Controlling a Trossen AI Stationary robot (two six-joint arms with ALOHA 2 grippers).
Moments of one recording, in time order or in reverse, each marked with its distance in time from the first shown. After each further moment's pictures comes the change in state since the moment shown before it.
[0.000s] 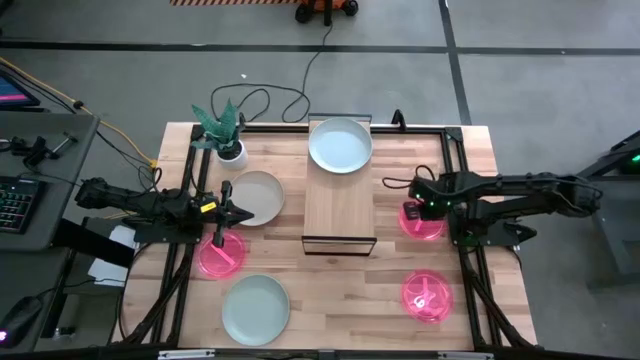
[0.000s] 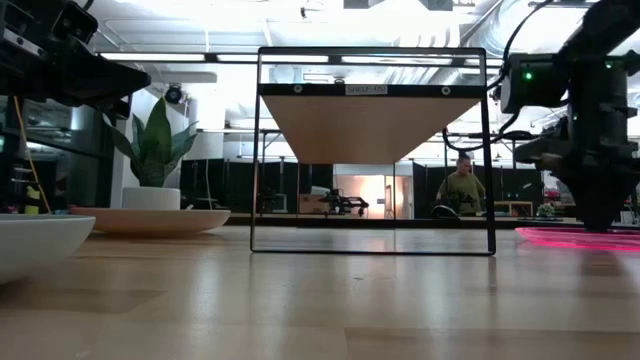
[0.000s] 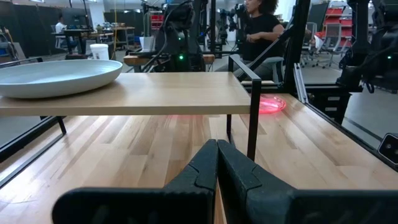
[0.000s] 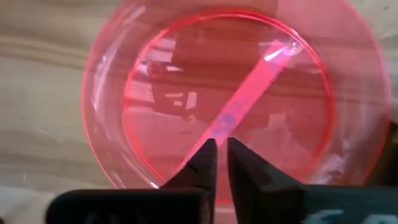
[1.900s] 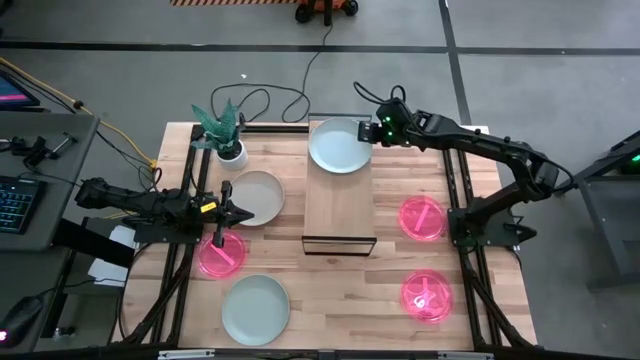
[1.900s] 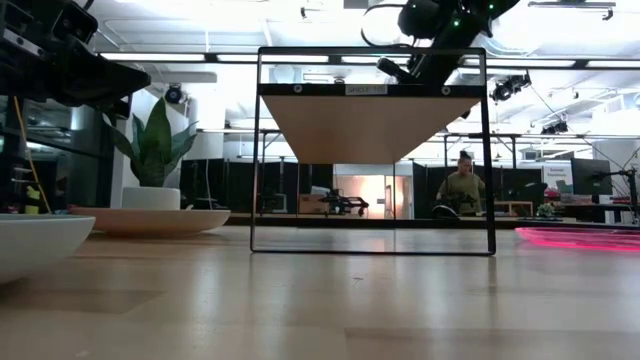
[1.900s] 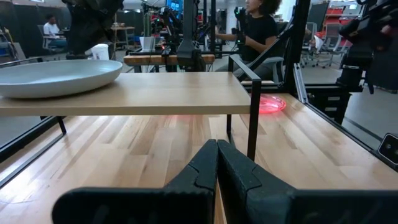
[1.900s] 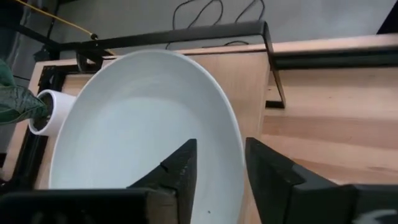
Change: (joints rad) left arm 0.000 0.000 0.000 0.000 0.000 0.000; right arm -0.278 0.424 0.760 0.277 0.244 -0.325
